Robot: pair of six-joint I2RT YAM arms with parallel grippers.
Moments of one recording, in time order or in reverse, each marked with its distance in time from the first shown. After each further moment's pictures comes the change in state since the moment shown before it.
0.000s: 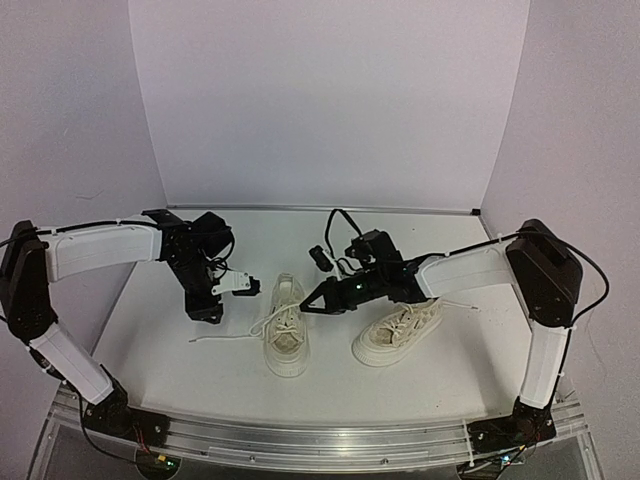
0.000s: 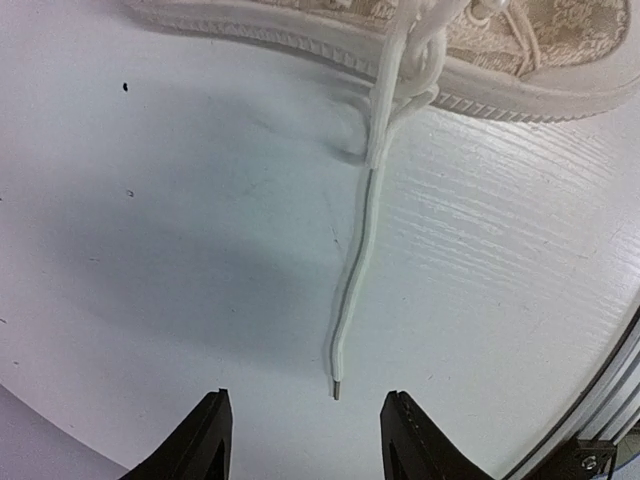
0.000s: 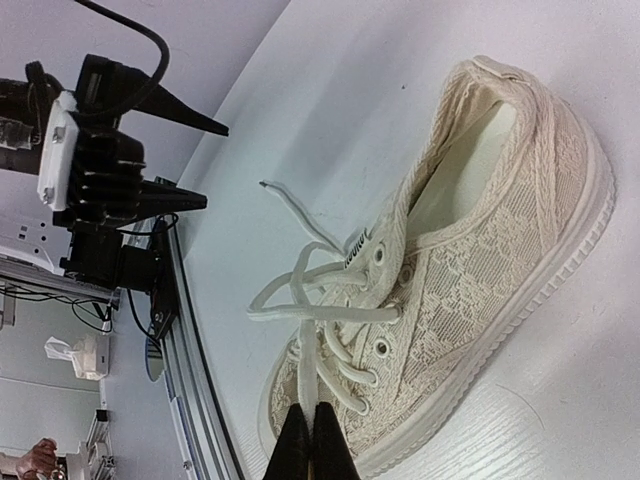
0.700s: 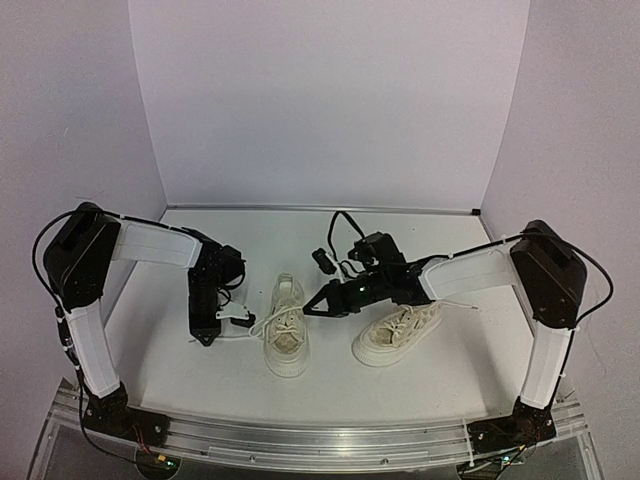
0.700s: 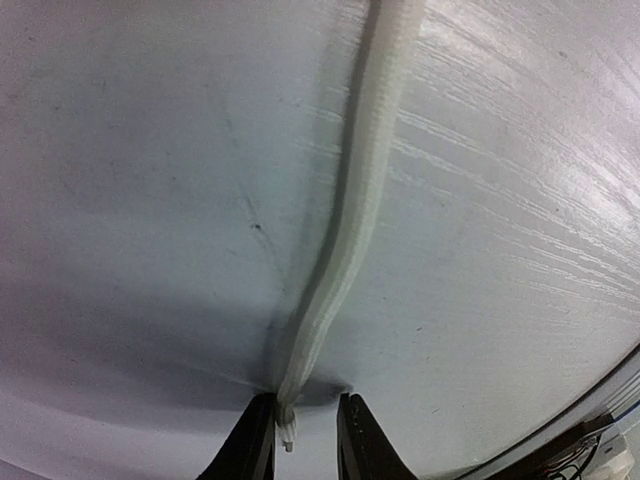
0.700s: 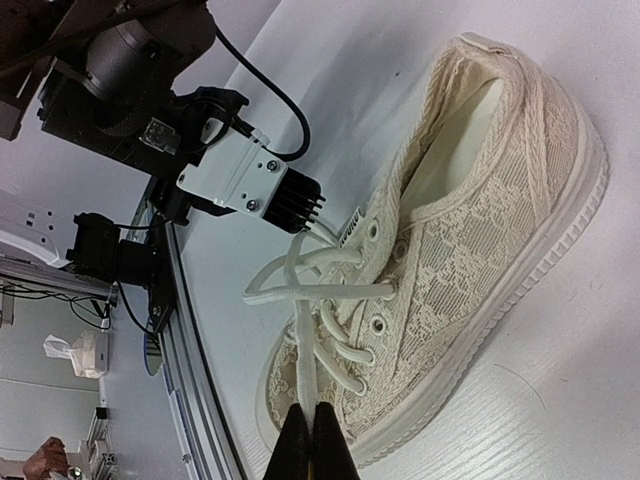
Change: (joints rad) left arm 0.057 0.314 0.008 -0.069 -0.009 -0.002; right arm 0.000 -0.025 -0.035 -0.004 0.007 0.002
